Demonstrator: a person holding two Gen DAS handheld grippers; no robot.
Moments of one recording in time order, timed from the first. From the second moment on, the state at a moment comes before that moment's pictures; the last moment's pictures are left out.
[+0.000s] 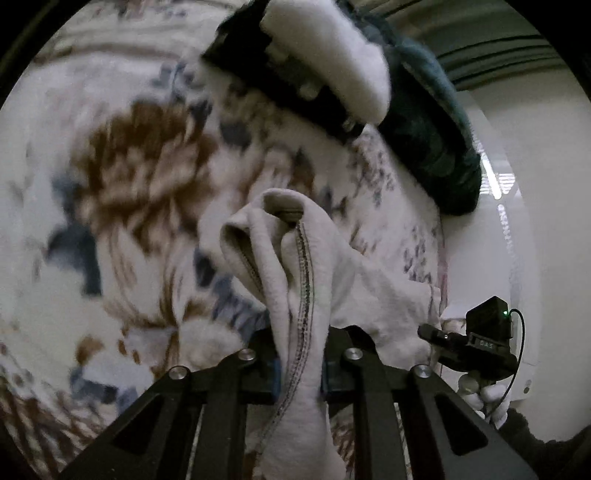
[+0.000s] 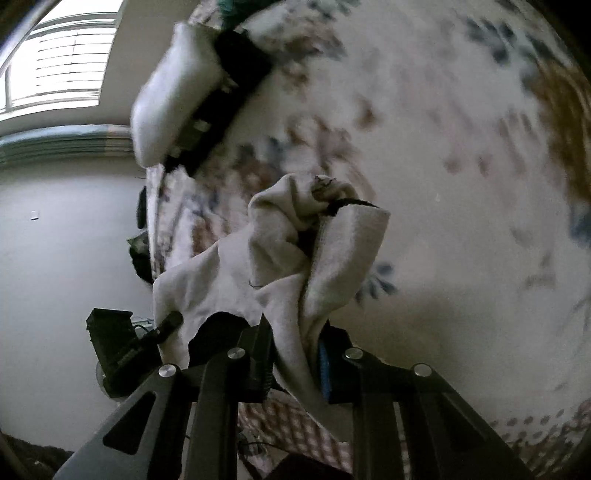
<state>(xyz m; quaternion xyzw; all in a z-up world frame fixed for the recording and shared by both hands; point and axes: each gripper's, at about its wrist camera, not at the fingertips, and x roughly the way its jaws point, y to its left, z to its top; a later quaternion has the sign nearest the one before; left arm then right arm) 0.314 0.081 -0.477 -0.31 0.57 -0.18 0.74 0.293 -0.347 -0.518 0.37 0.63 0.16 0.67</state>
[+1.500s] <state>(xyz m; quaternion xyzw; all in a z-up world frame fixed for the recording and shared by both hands) 0.627 0.082 -0.350 -0.03 0.51 0.00 0.86 0.634 -0.167 -0.348 -0.02 0.54 -0.07 0.84</state>
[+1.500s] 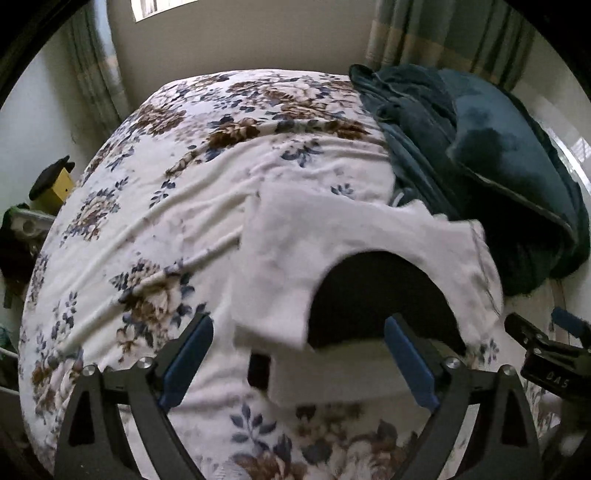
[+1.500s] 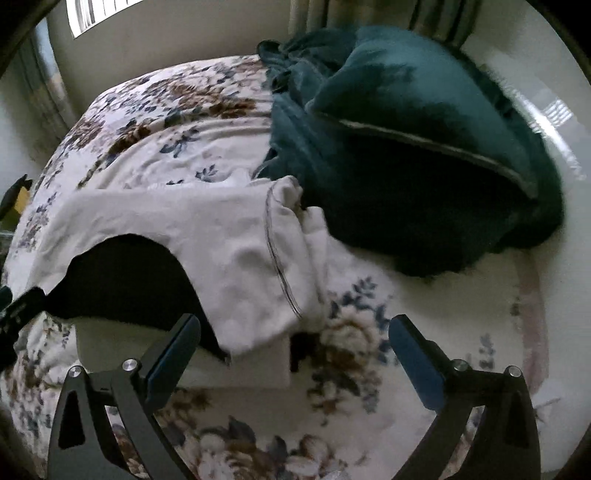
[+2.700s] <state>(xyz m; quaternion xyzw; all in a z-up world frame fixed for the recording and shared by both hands) 0.329 0.054 -0.071 -0.02 0.39 -0.01 0.92 0.256 -0.174 0.035 0.00 0.35 -0.07 0.93</state>
